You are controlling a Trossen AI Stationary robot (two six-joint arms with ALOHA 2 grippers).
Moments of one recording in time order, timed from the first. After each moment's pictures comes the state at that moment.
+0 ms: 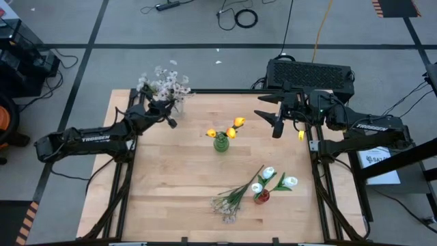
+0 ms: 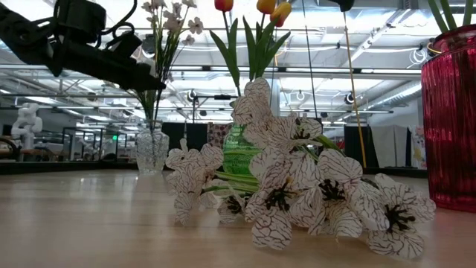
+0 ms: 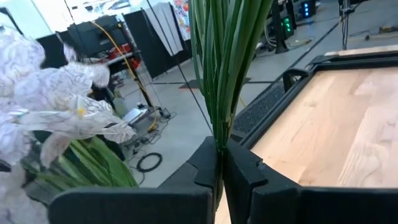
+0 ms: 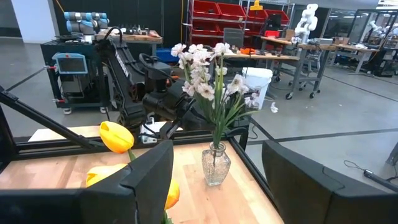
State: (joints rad) left arm 0.51 0.88 0.25 0.59 -0.26 0.32; right arm -0.14 0.93 1.00 -0.12 0.13 -0.03
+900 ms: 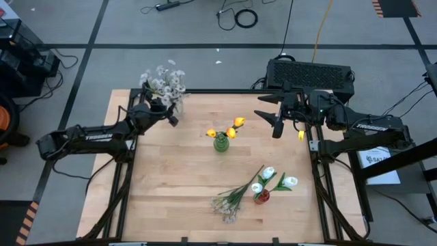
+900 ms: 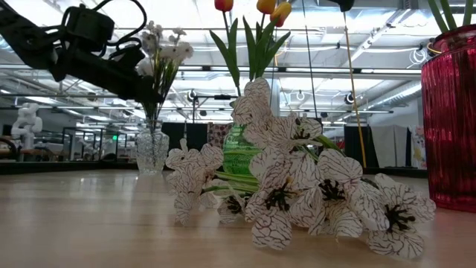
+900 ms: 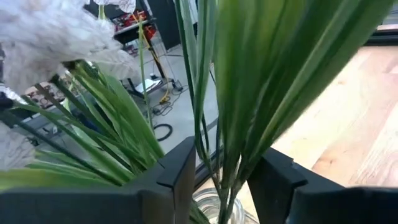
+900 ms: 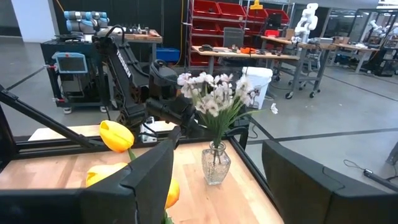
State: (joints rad) left arm 0.53 0.94 0.25 0.56 -0.33 0.24; right arm -0.14 0.93 1.00 -0.13 0.13 -0.03
